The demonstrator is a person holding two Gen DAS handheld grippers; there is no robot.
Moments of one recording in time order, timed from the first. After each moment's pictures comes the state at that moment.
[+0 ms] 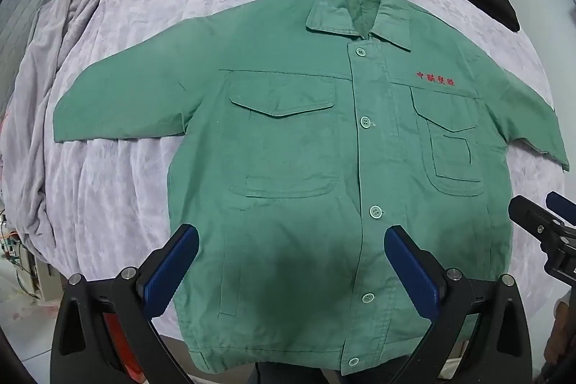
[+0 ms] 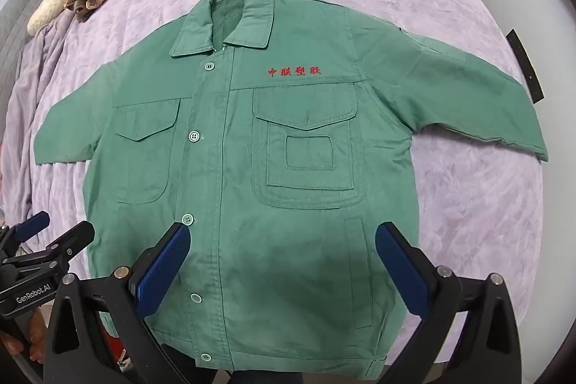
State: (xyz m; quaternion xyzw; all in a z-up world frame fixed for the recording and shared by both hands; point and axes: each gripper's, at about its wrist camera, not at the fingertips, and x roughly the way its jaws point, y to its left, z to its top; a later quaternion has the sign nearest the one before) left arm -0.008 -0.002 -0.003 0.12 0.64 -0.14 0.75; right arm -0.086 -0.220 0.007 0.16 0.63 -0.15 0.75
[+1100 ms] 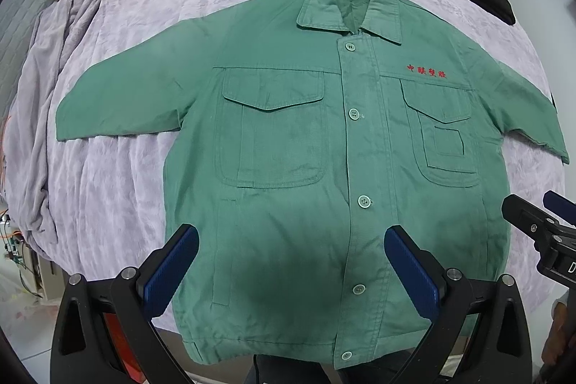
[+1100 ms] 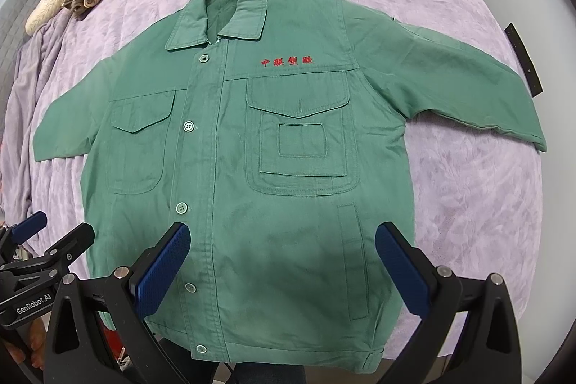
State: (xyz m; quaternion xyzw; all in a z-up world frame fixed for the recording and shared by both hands) left arm -0.024 -0.010 0.002 0.13 0.63 -0.14 0.75; right arm -0.097 -0.221 0.005 0.16 0.63 -0.15 0.74
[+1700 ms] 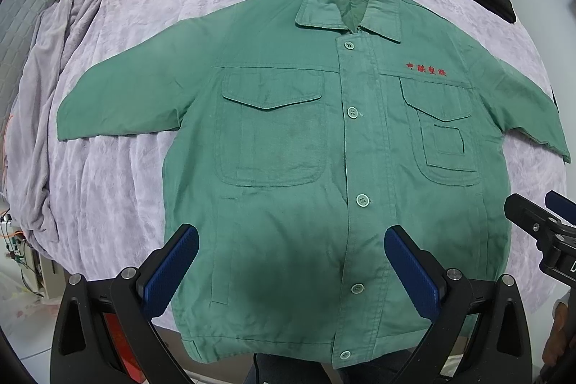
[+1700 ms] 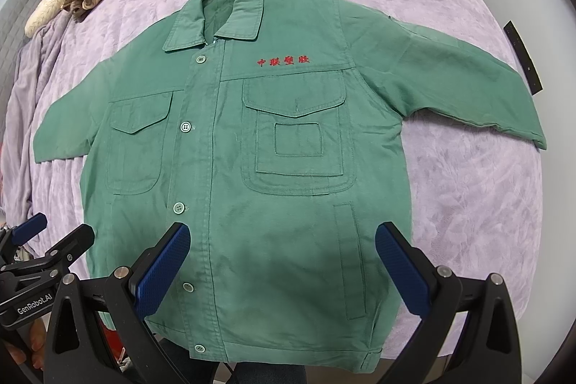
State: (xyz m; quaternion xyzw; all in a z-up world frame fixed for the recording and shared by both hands) left arm -0.026 -0.013 0.001 0.13 0.63 -0.14 0.75; right arm -0.100 -0.225 0.006 0.16 0.63 -0.15 0.74
